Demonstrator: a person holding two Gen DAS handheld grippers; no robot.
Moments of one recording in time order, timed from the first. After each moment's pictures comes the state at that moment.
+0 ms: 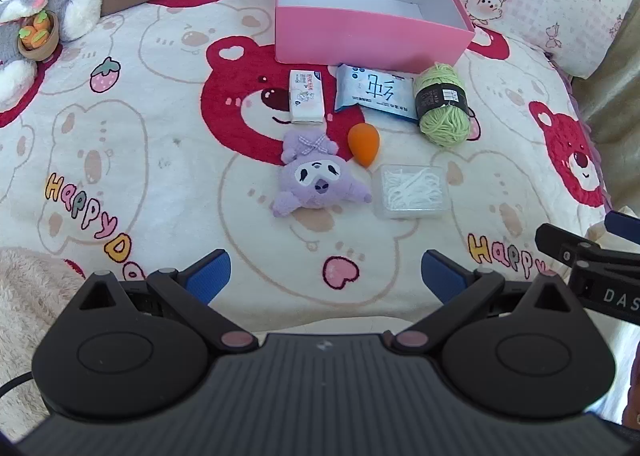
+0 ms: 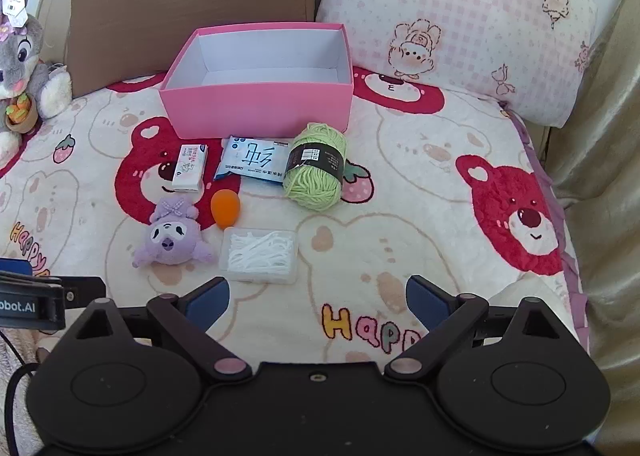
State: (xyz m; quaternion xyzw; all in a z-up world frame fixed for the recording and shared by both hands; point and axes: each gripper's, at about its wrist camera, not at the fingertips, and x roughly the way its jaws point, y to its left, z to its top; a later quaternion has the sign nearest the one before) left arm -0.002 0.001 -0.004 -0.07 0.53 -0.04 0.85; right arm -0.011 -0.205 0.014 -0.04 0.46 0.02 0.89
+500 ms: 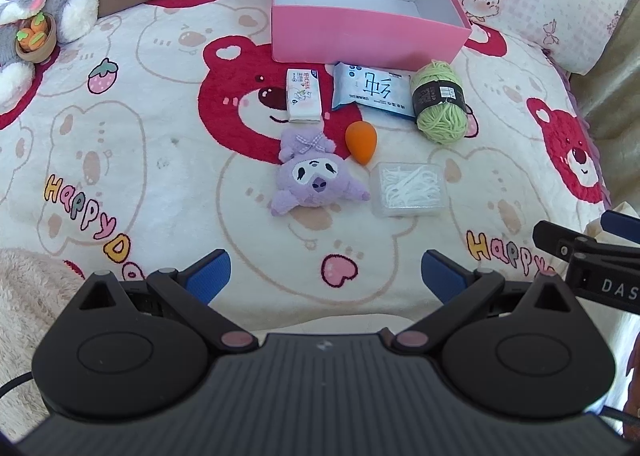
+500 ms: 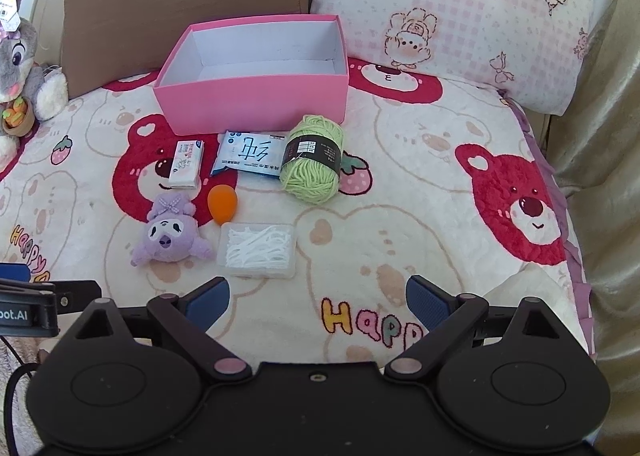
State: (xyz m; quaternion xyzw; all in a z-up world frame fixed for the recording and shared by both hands) left arm -0.003 -0.002 -0.003 -0.07 0.53 -0.04 0.84; right arm -0.008 -0.211 0.011 -0.03 0.47 0.01 0.88
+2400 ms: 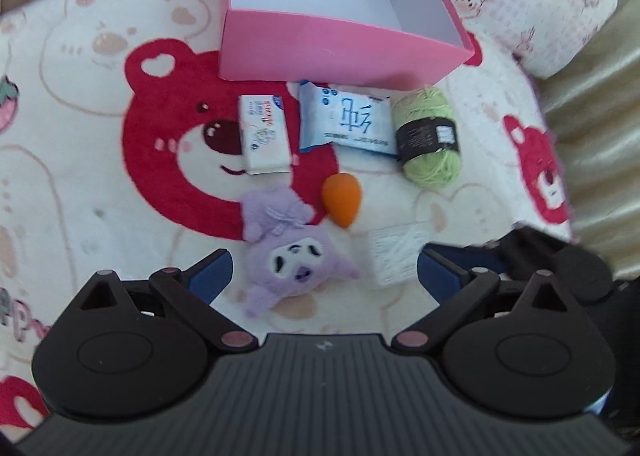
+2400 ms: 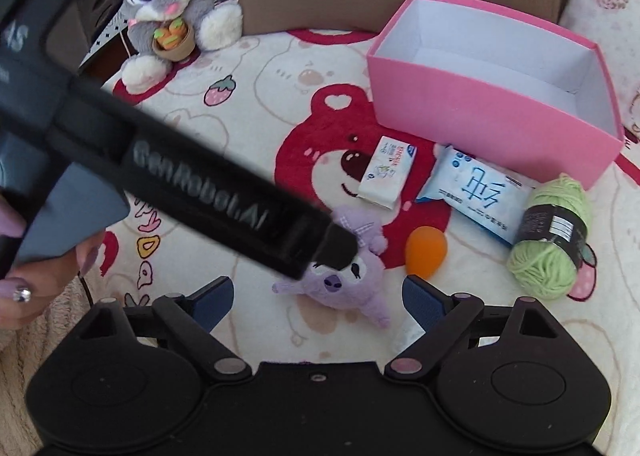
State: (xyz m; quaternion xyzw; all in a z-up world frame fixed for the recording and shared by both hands) left arm 0.131 0.037 -0.049 -0.13 0.56 -0.18 0.80; right arm 0.080 -0.097 -0.039 -0.08 0.49 0.31 0.81
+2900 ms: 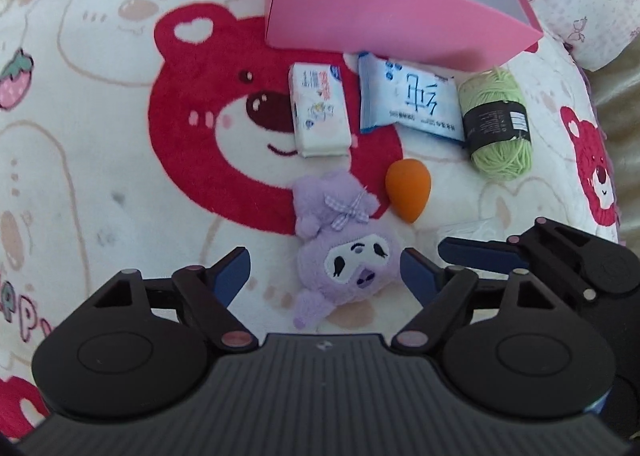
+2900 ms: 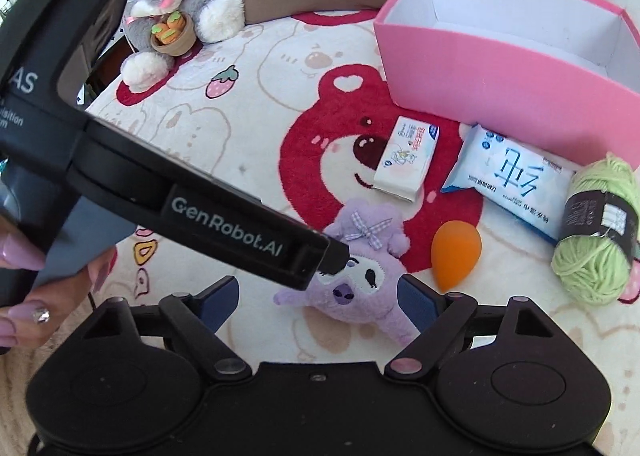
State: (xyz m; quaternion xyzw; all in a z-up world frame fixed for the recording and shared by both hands) left arm 0.146 0.045 -0.102 -0.11 0.59 -0.12 0.79; right arm 0.106 -0.092 -0.083 -0.04 0.50 0.33 0.80
